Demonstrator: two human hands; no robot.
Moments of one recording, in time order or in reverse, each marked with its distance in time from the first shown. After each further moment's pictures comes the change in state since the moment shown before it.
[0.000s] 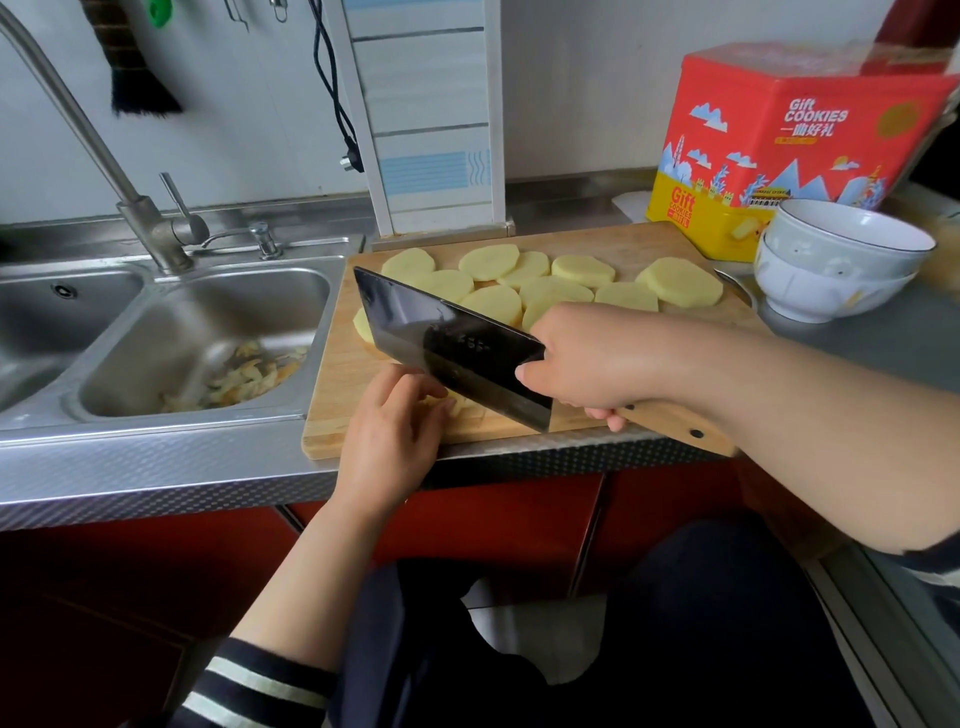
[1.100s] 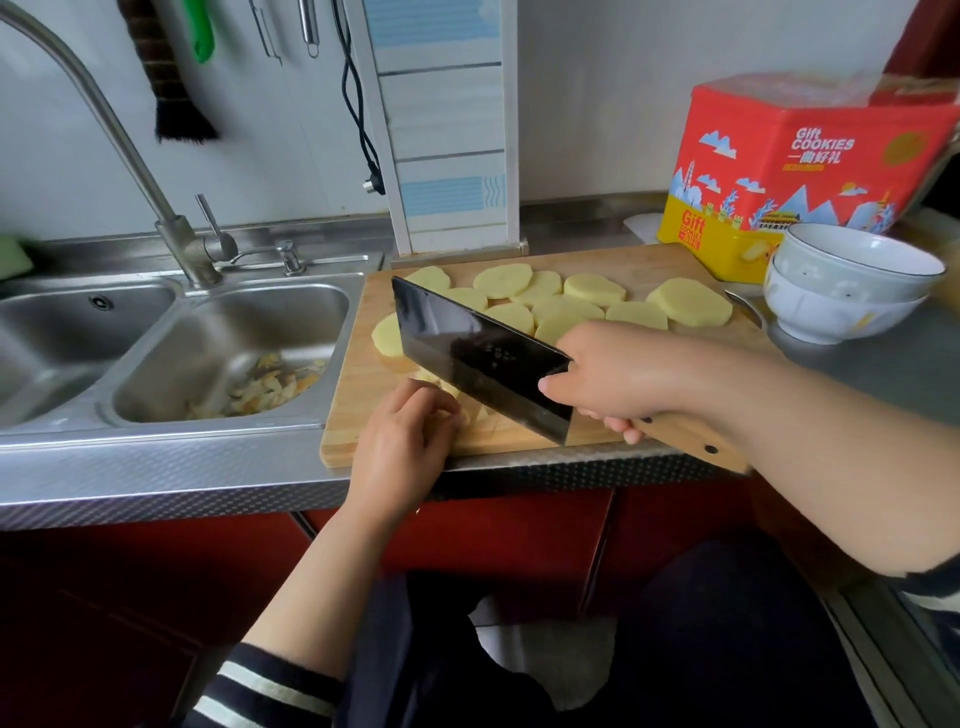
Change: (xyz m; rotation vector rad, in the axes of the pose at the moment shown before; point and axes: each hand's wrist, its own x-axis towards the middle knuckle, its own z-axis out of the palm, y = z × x) left_hand 0.002 0.006 -0.007 0.075 -0.072 -0.115; right_hand -0.003 0.011 -0.002 0.133 -0.016 0.027
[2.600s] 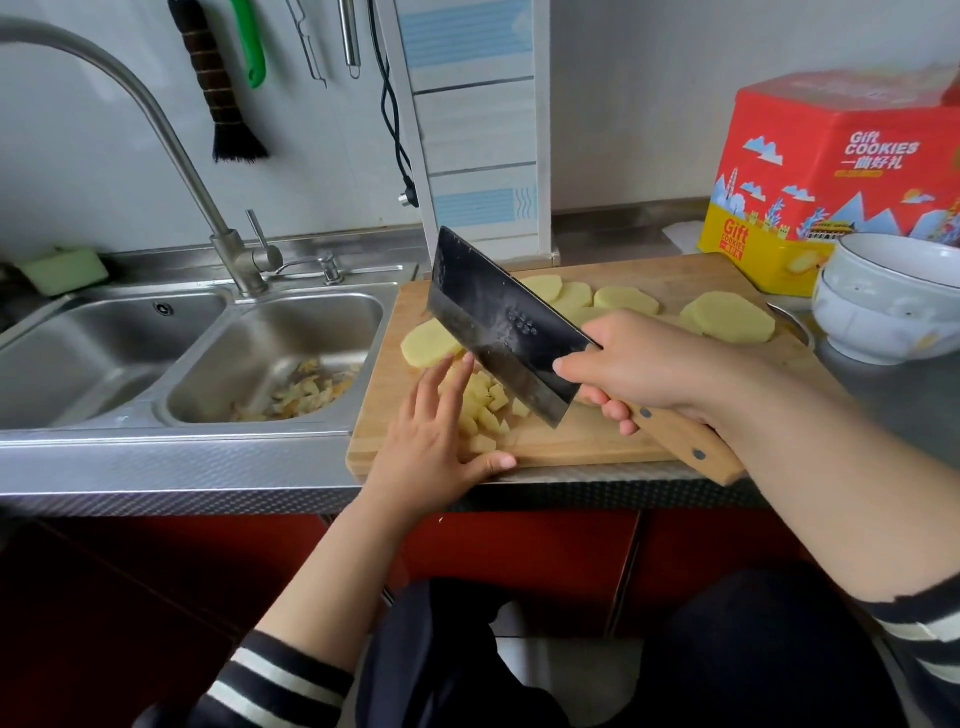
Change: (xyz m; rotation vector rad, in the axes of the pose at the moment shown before) left_hand 0.012 0.001 -0.004 0.282 -0.306 -0.026; right_hand 0.020 0.015 -0.004 0.419 0.081 -0.147
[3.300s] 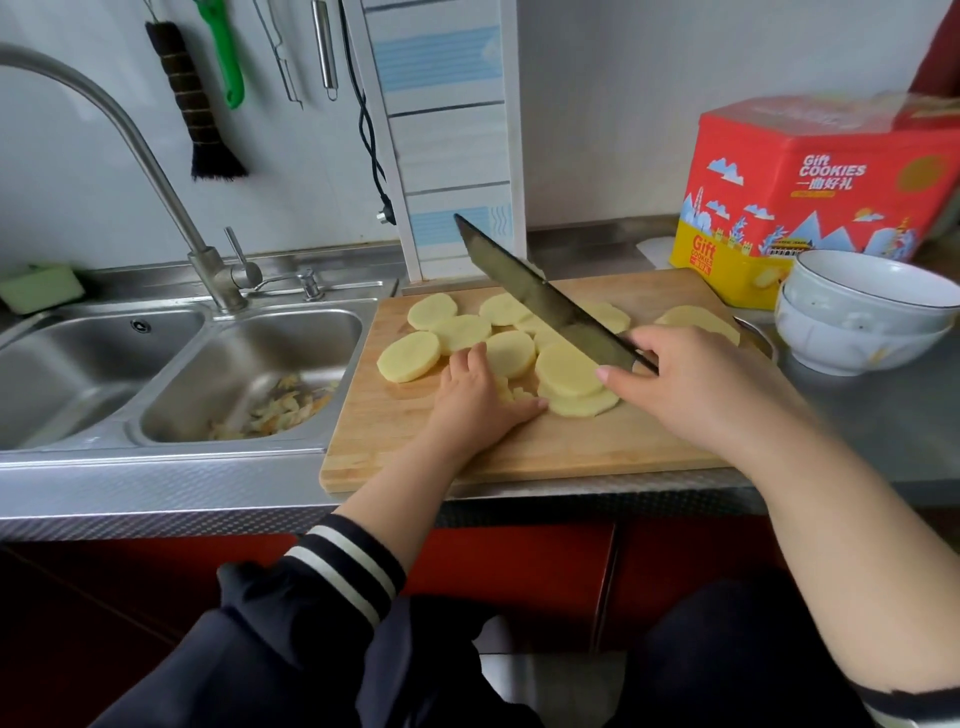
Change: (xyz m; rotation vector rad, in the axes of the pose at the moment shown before) left_hand 0.084 0.055 0.016 -0.150 -0.132 -0.316; right_hand -0.038 0.033 -0.028 -0.409 0.405 -0.037
